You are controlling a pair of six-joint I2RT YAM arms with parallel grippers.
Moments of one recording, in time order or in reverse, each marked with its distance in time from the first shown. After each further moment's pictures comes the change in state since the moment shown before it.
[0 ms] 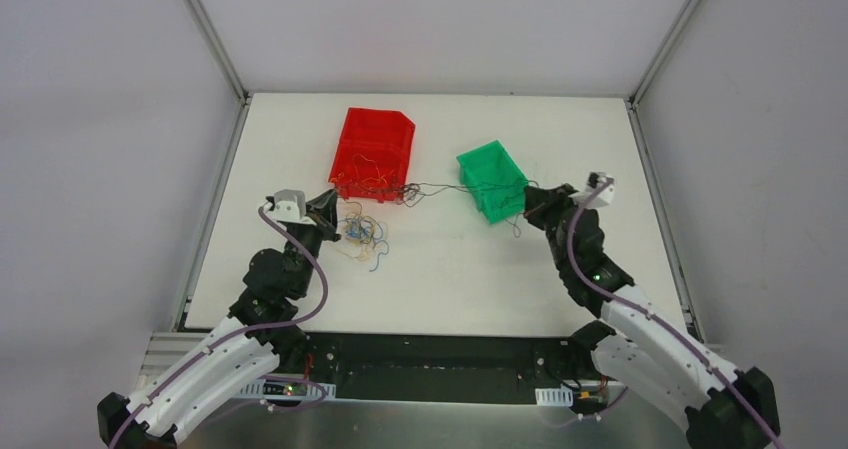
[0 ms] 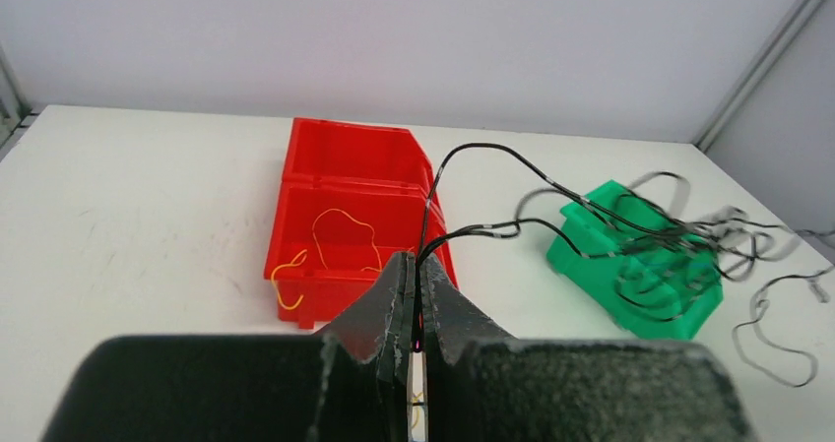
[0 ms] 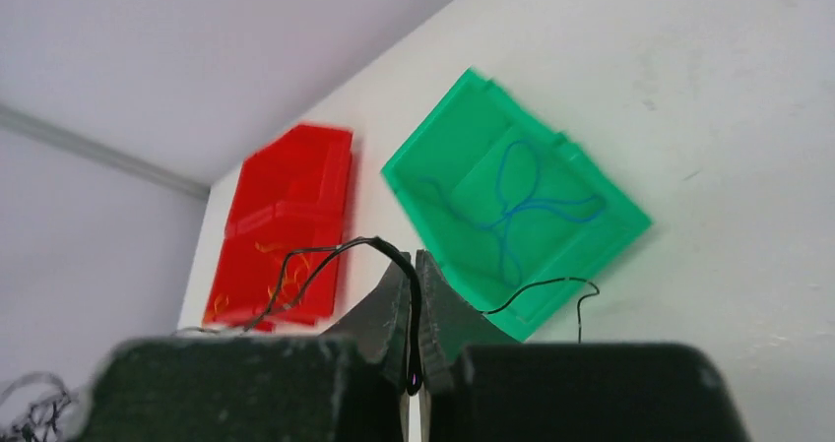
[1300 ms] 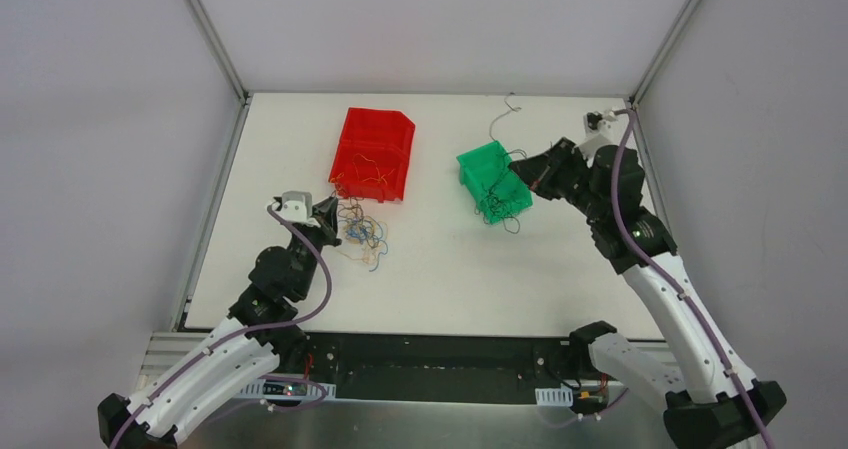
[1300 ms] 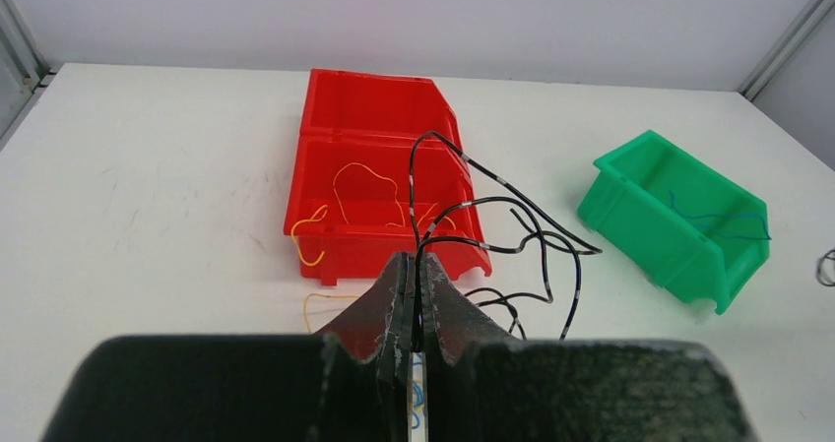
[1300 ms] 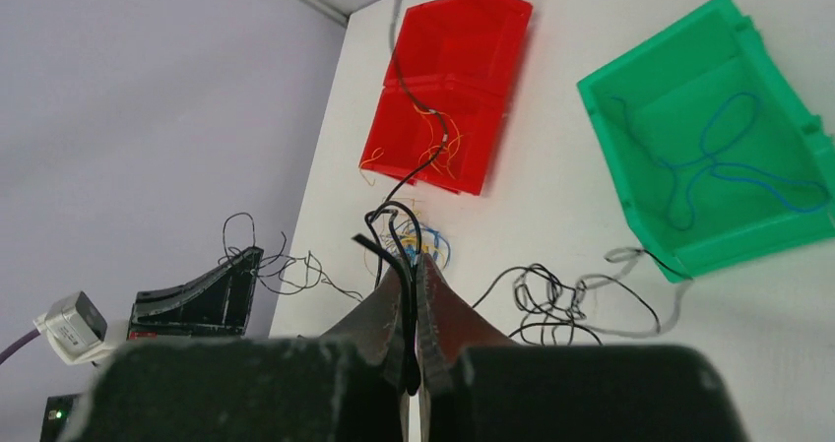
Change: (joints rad) left arm 0.000 0.008 -0.009 -0.104 -0.023 -0.003; right arm -0.290 0.018 0.505 -0.564 -0.639 0.031
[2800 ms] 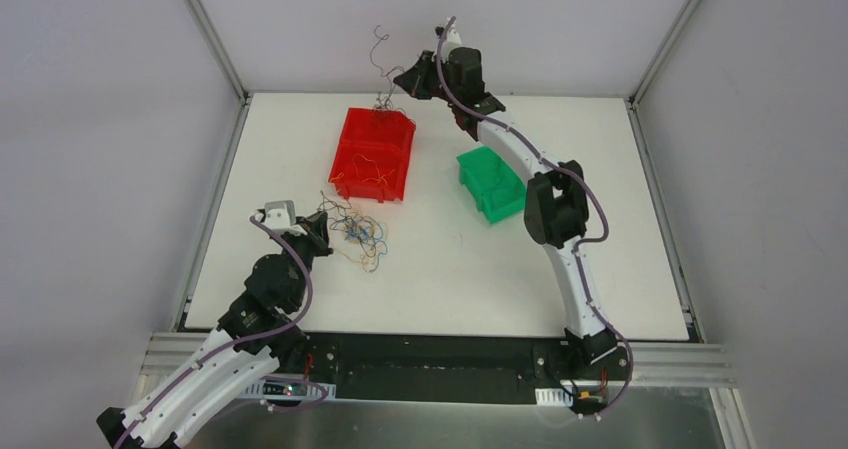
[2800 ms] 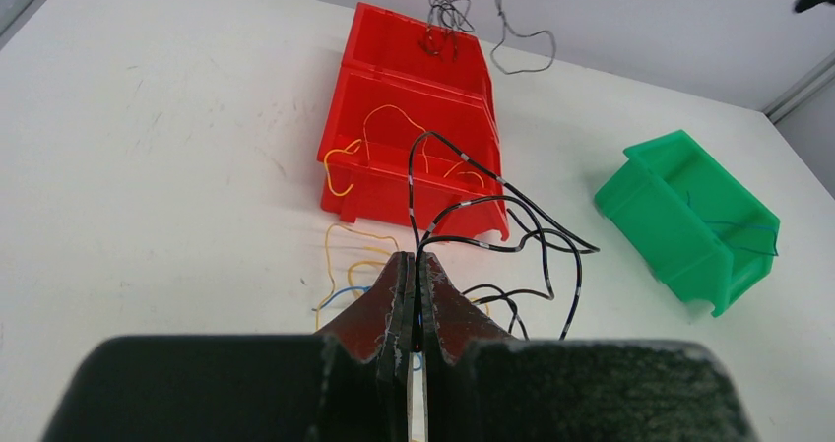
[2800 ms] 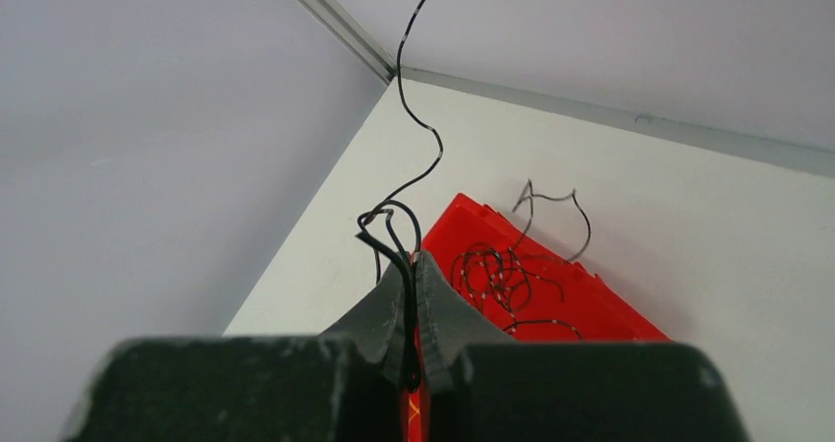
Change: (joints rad) left arm -0.027 -0.163 0.000 -0.258 -0.130 -0.185; right arm 0.172 1.467 1.231 0.380 -0.134 -0.199
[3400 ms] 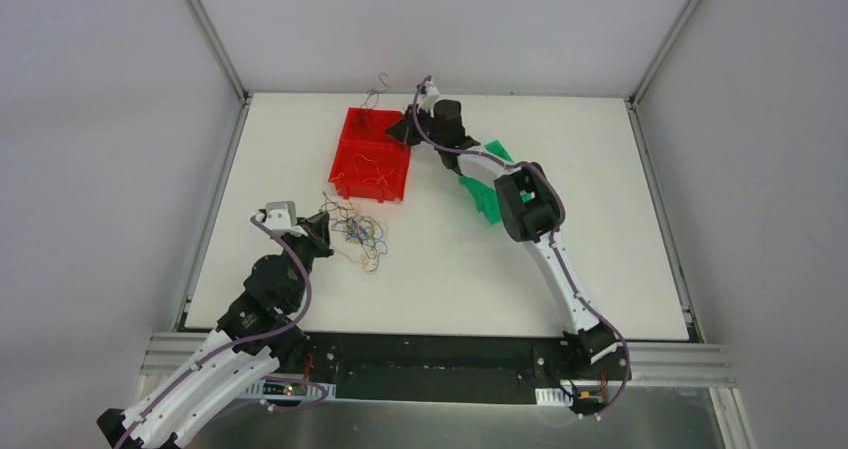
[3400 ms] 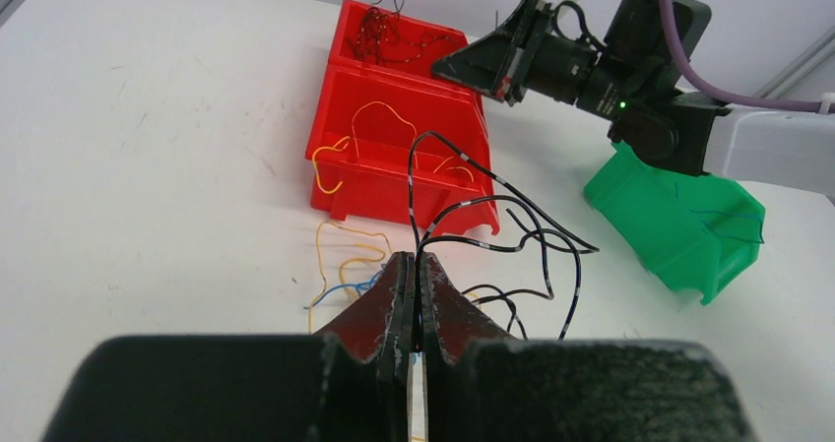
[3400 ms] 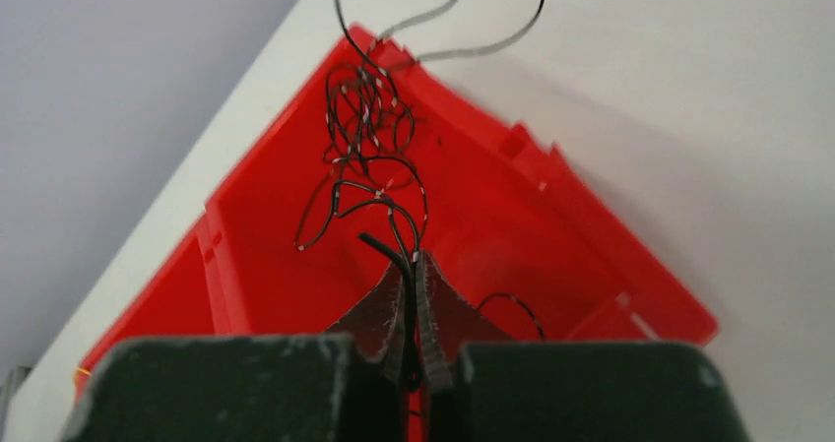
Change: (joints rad) left arm 0.000 -0.009 0.000 -0.013 0.027 -0.001; right arm 0.013 0.340 -0.039 0.354 -0.129 0.005
